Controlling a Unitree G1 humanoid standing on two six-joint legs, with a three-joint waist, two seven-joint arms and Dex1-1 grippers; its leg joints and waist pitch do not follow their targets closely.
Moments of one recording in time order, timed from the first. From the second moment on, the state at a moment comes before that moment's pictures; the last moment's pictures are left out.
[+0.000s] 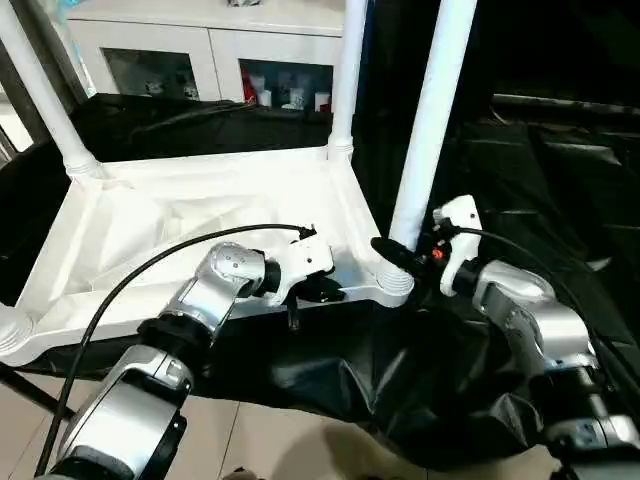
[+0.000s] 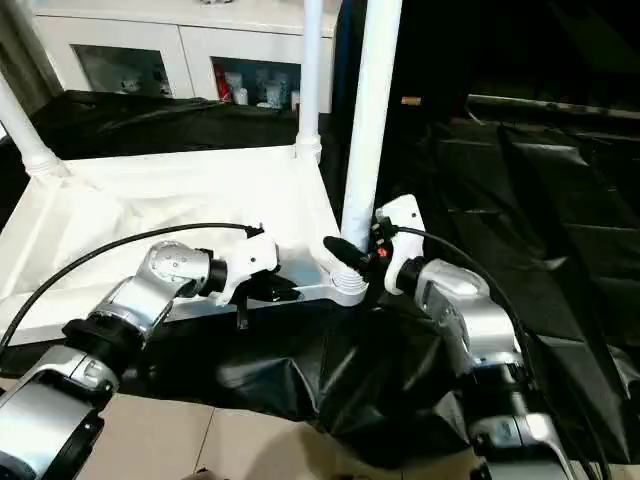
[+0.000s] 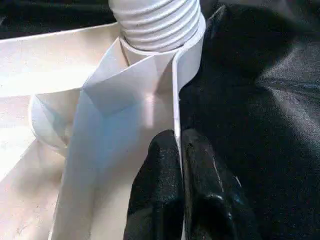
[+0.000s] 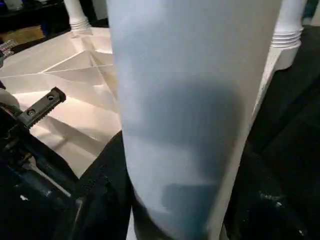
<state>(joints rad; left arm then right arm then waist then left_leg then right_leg) -0.72 0.26 -0.33 0.78 0.13 -0.04 -1.08 -0.48 -0.31 0.04 0.36 0.31 0.34 0.71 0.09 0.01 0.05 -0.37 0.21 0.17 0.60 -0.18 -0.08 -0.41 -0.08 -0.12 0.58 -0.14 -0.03</state>
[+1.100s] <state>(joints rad) -0.71 0.26 -0.33 0.76 0.12 0.00 -1.07 -0.38 -0.17 -0.10 0.47 0.41 0.14 0.70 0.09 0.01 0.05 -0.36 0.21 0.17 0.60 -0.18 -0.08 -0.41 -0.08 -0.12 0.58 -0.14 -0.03</state>
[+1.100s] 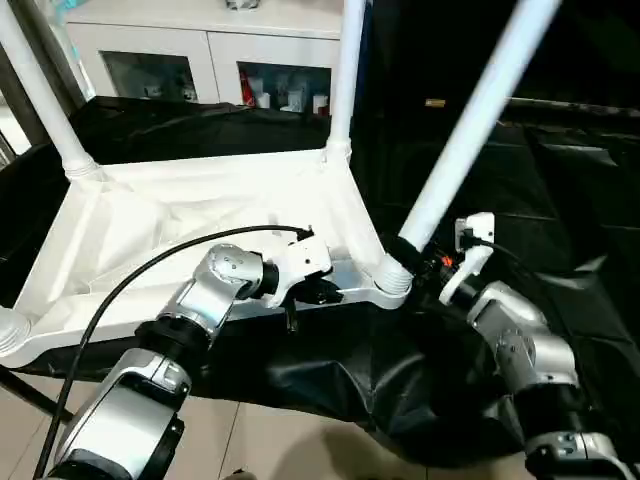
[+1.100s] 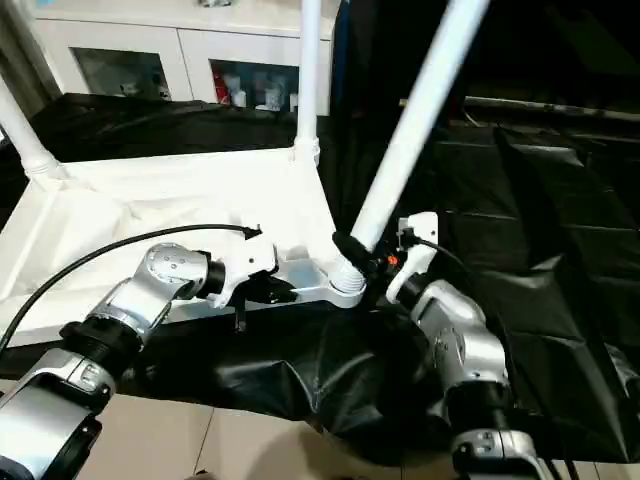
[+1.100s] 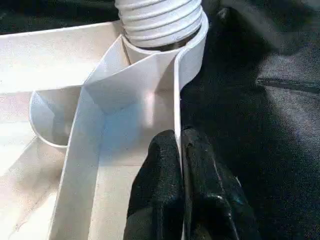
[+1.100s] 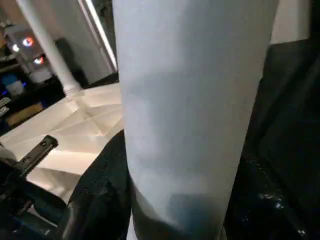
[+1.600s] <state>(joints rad) -0.71 0.26 -0.33 0.76 0.13 0.00 -1.07 -0.33 -0.15 -0.05 0.49 0.32 -0.07 0.68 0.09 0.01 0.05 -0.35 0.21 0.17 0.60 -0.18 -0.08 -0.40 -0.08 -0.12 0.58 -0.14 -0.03</state>
